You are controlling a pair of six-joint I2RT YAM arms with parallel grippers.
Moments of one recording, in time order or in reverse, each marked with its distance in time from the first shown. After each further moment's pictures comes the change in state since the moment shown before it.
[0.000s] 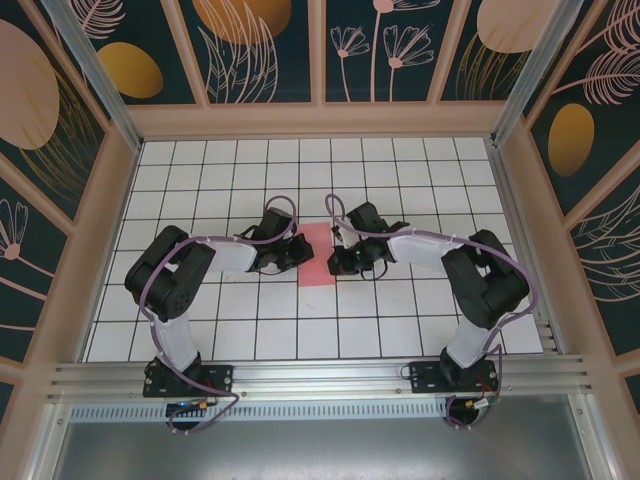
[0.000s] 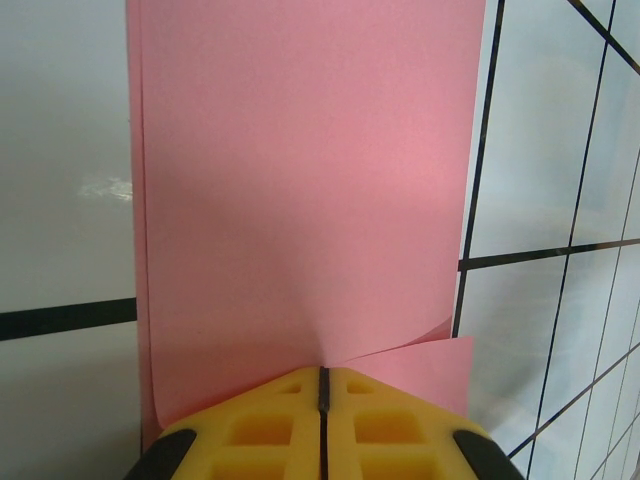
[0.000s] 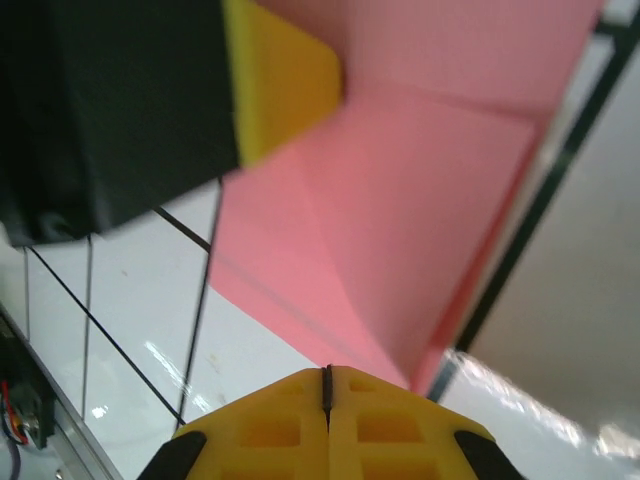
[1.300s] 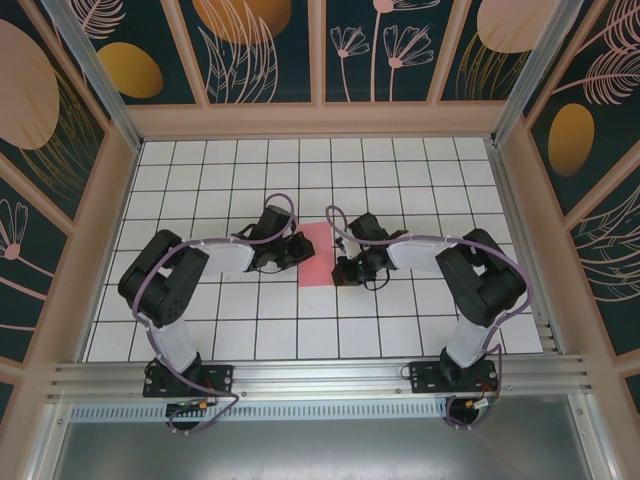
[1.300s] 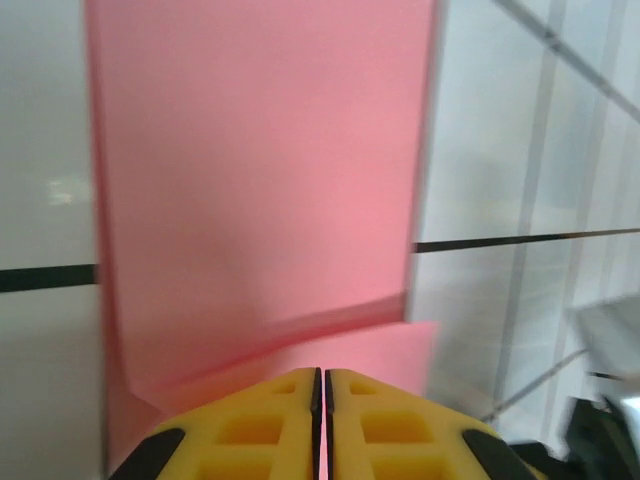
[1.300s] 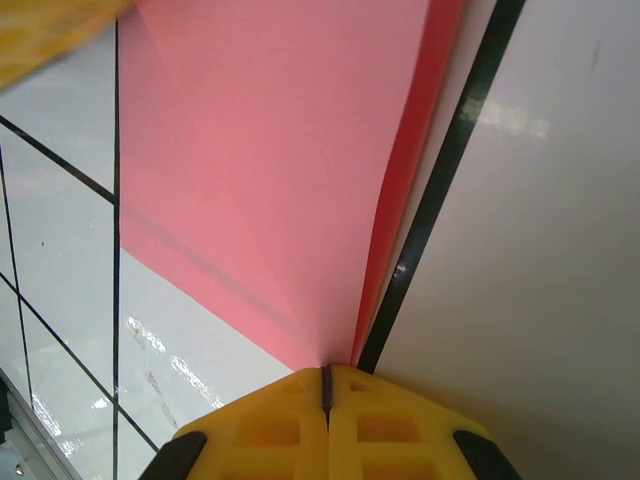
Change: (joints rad) left arm -0.006 -0.083 -0.004 -0.019 0.014 -0.016; right arm 0.008 0.011 -0.100 0.027 0.020 0.013
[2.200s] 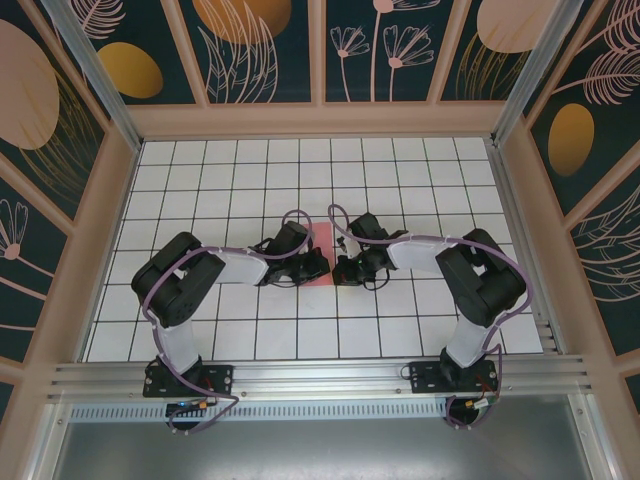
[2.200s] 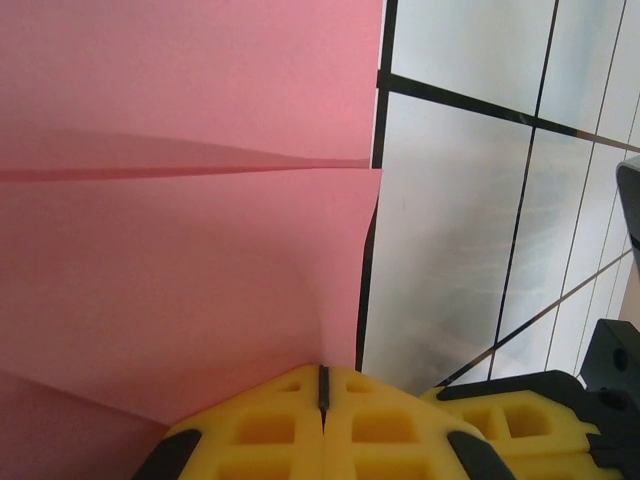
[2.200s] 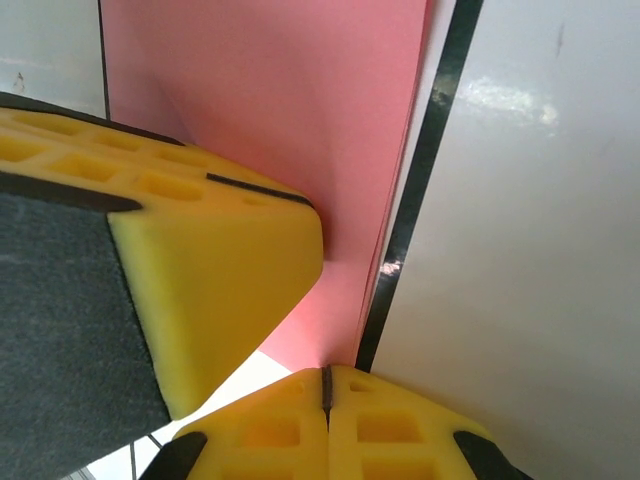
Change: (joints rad) left arm -0.134 0.076 -0.033 0.099 0.000 -0.100; right arm -0.001 -0.001 0.000 0.004 -0.001 0.066
